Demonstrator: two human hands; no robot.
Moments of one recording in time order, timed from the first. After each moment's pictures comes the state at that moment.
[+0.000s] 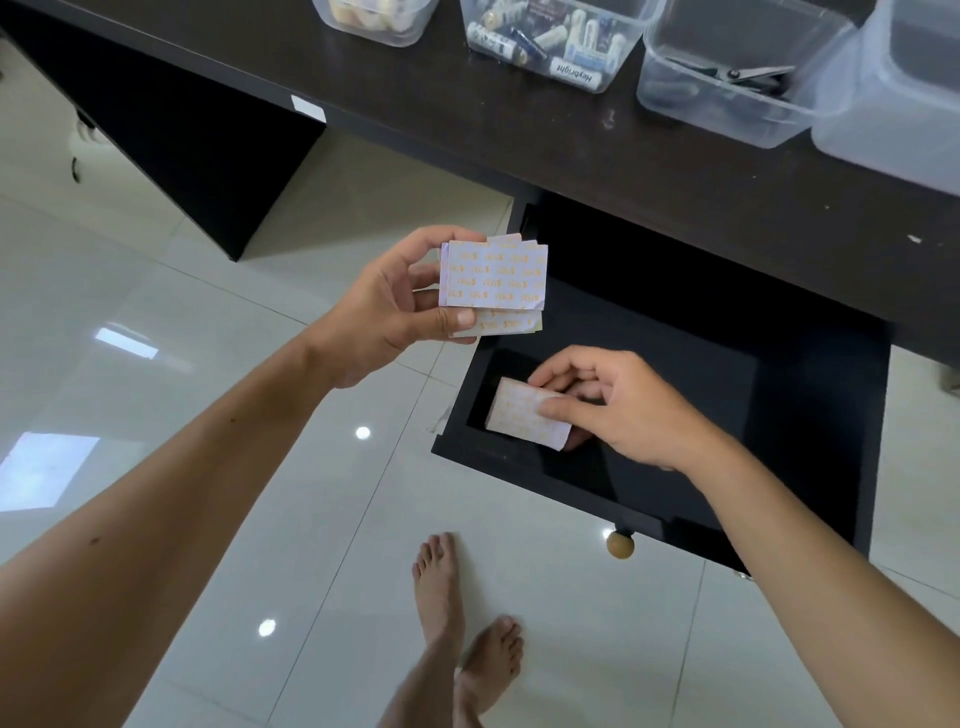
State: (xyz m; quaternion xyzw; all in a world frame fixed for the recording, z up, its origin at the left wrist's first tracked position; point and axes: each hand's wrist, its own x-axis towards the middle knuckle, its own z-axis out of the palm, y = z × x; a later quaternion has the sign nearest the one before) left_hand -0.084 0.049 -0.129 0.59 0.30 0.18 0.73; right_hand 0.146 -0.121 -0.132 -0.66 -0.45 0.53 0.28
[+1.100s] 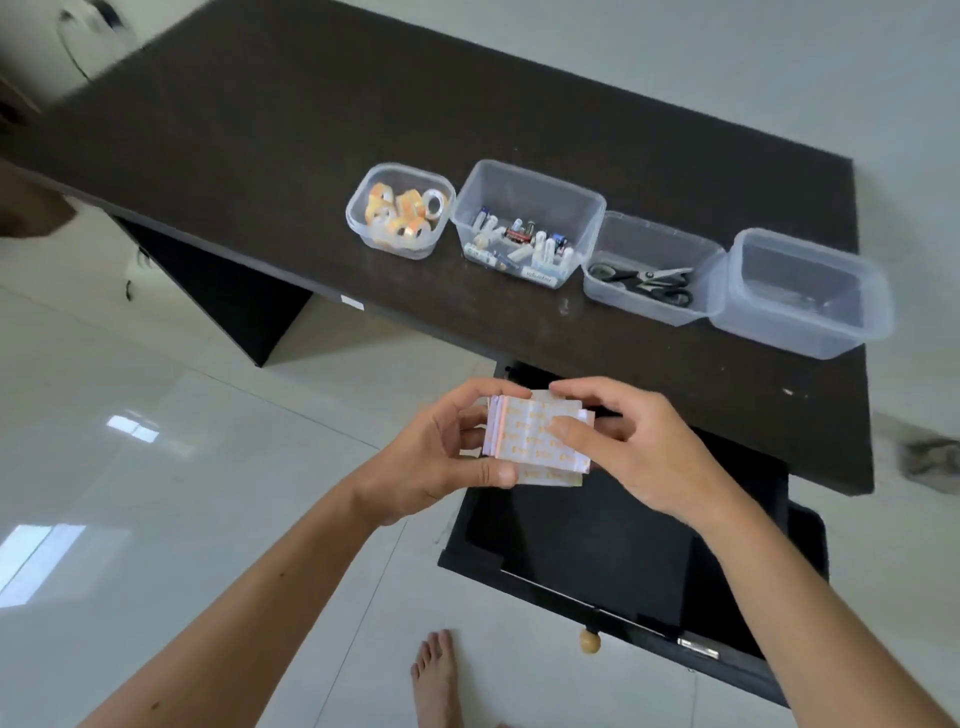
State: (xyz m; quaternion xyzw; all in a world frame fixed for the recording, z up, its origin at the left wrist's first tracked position) left_hand -0.066 0.024 -0.033 0.58 0.24 0.13 0.77; right_hand 0.159 -0.087 0.016 -0.71 -0.46 0.42 0.33
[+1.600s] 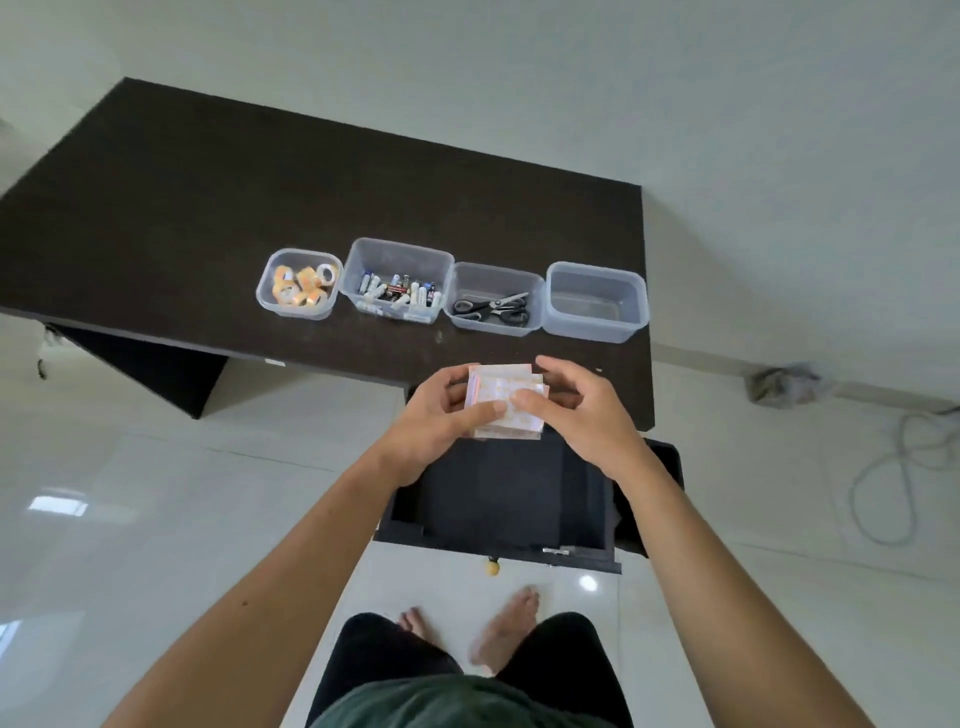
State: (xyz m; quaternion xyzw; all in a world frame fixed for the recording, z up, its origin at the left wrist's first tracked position) left_hand 0.033 -0.025 0.092 0.54 0.33 0.12 0.77; right_hand 0.206 -0.158 0.123 -0.78 -0.34 0.35 0.40
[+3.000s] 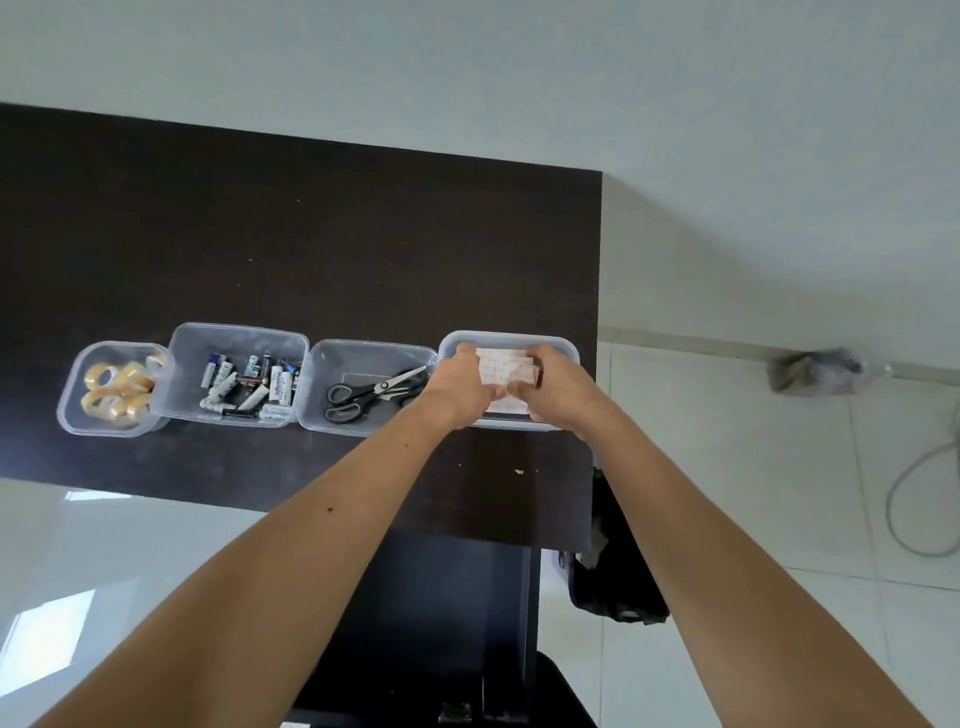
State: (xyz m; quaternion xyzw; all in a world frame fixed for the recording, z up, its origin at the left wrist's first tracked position) left_hand 0.371 0.063 0.032 0.76 0.46 -0.15 0.43; right_hand 0.490 -0.040 0.041 -0.83 -0.30 0.42 0.19
